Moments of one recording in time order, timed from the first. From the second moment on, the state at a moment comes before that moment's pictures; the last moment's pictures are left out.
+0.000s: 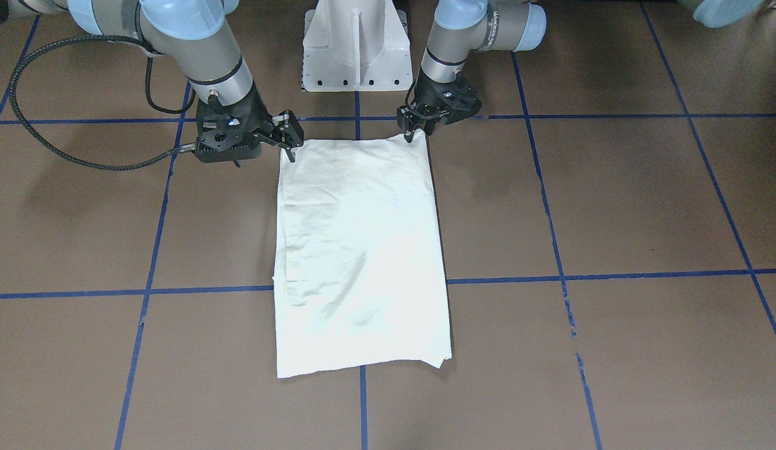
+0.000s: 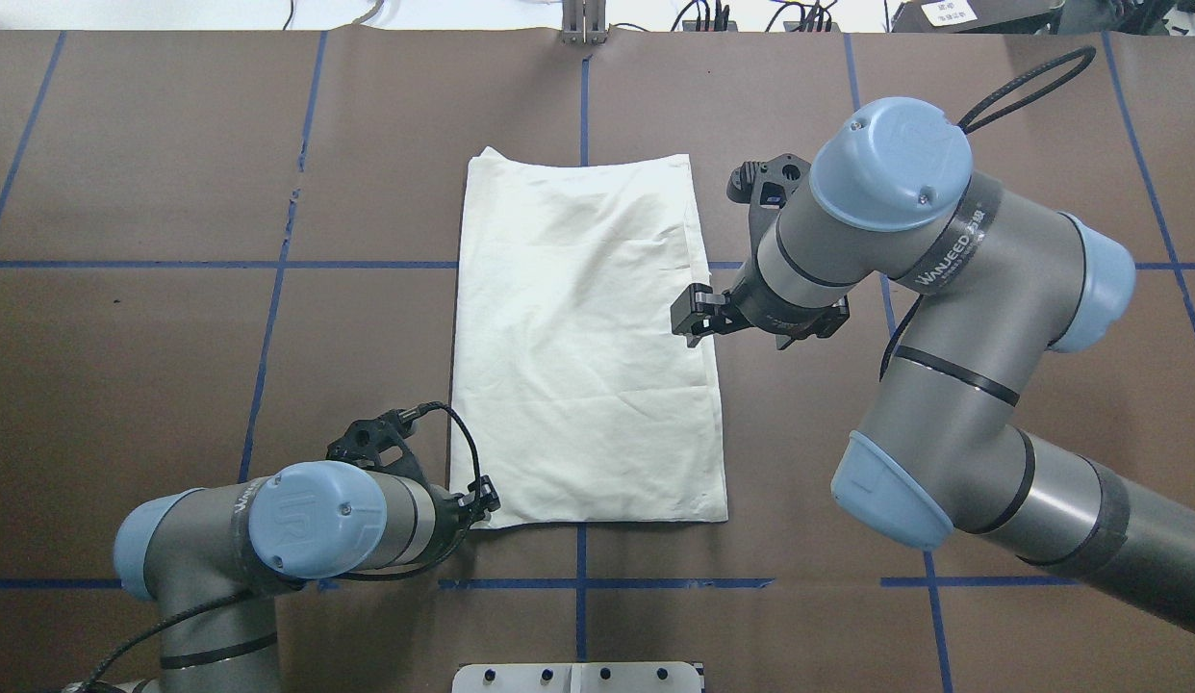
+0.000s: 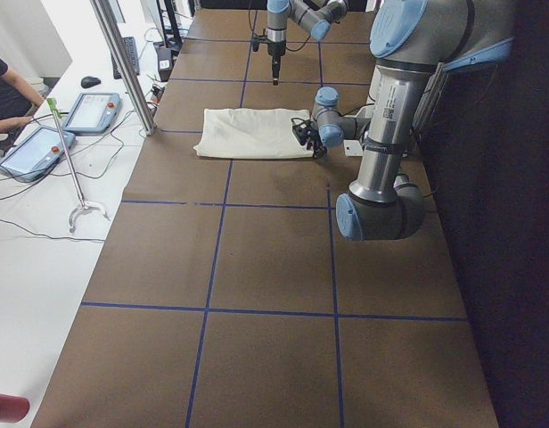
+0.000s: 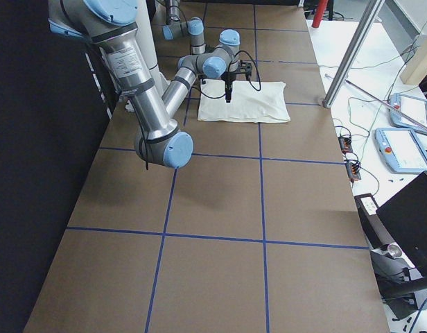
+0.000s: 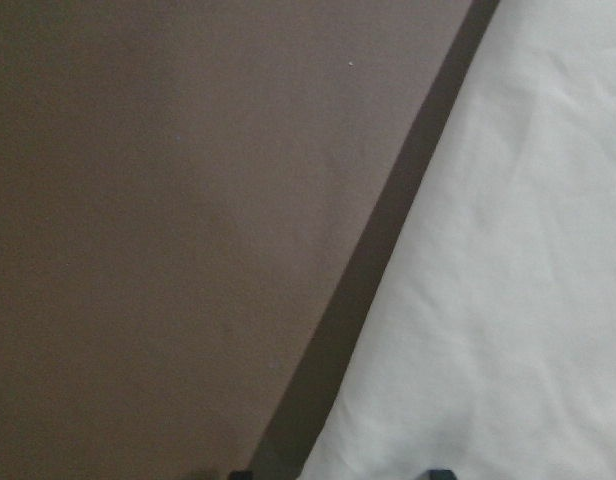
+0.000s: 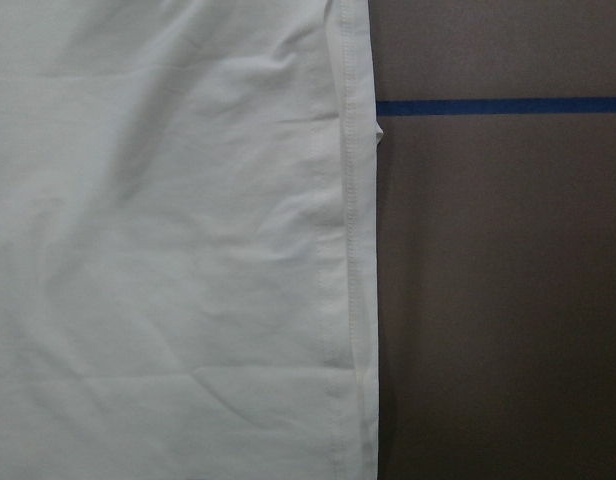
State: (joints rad) left arm -0.25 -1.94 -1.89 -1.83 -1.66 -1.91; right arm 0.64 -1.04 1.94 -1.69 2.02 1.12
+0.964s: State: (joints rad) left arm -0.25 -1.95 -1.88 -1.83 -1.64 -1.91; right arm 0.64 -1.04 1.94 -1.69 2.02 1.12
